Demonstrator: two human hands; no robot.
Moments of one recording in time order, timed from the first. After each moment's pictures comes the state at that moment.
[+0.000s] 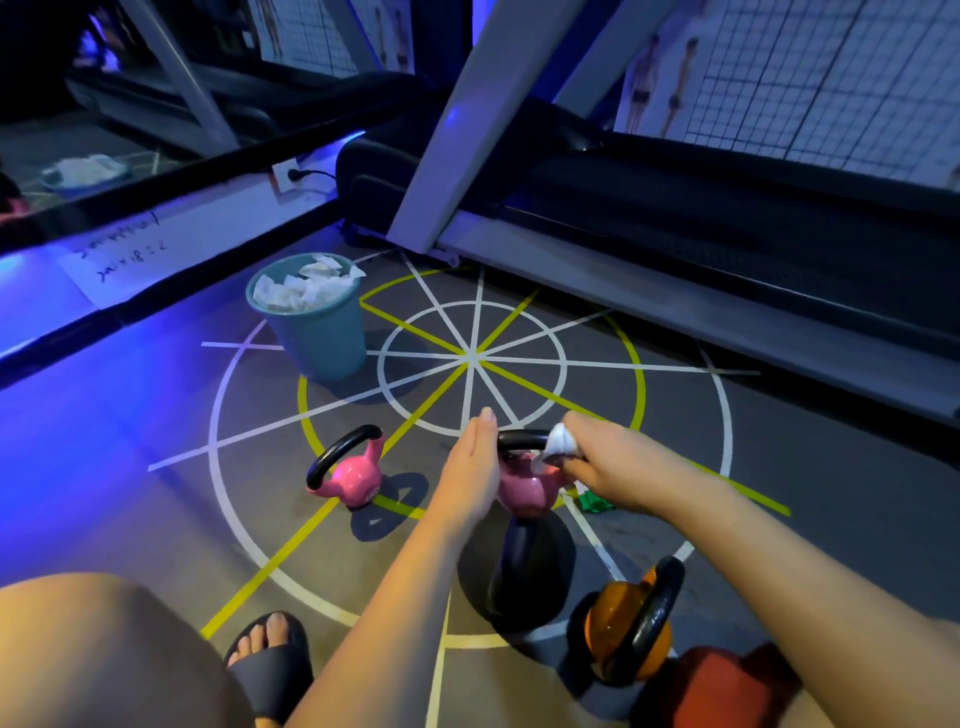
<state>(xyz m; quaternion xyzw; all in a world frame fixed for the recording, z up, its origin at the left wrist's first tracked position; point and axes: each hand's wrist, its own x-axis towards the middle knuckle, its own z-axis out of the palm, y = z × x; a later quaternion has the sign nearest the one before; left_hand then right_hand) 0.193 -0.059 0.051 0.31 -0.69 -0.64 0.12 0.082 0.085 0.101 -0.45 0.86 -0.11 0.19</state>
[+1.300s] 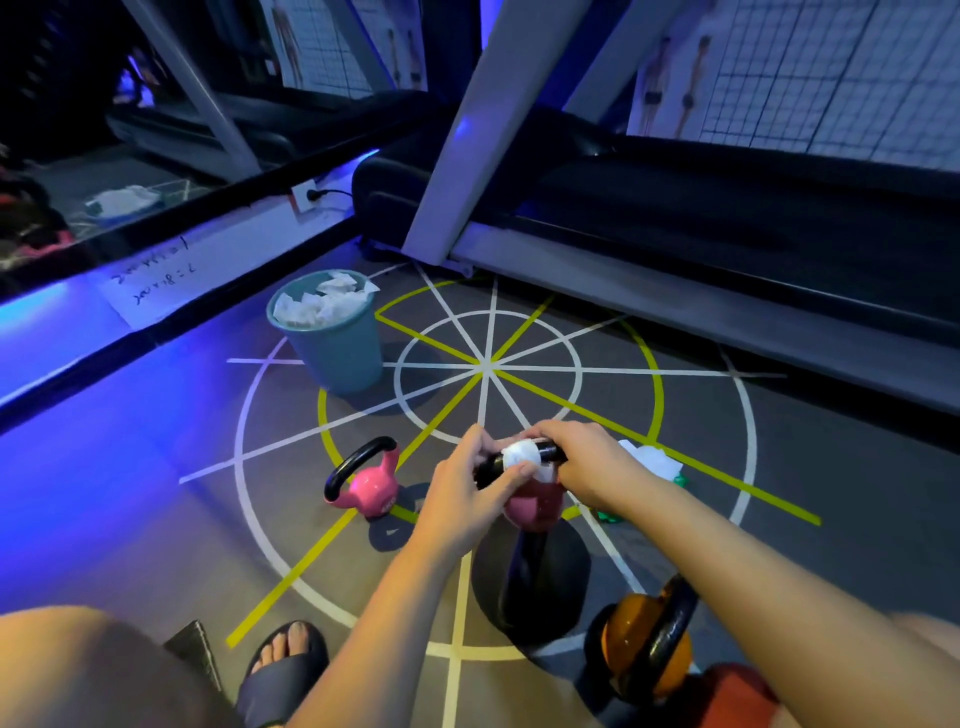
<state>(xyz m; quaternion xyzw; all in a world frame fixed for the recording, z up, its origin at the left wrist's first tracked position) 0.220 -0.065 0.057 0.19 -0.80 -0.54 0.18 0.078 0.052 0.082 -0.37 0.88 -0.20 0.22</state>
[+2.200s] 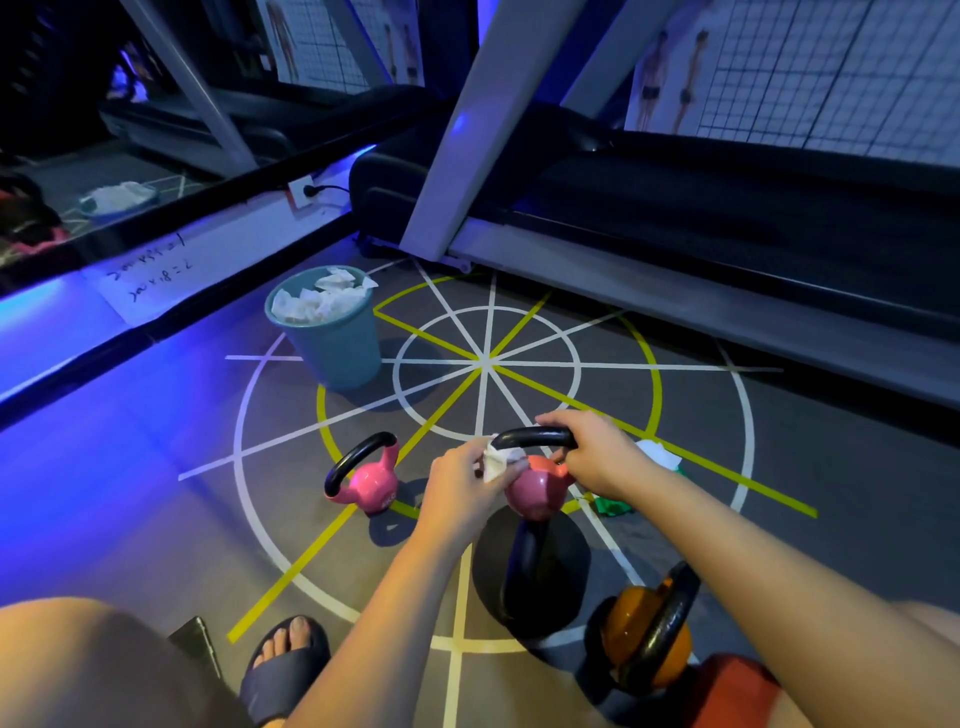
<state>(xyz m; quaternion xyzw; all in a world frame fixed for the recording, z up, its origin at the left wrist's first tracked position) 0.215 -0.071 0.052 0.25 -0.83 -0.49 0.14 0.070 0.057 0.065 -0.29 0.87 -0.31 0.24</state>
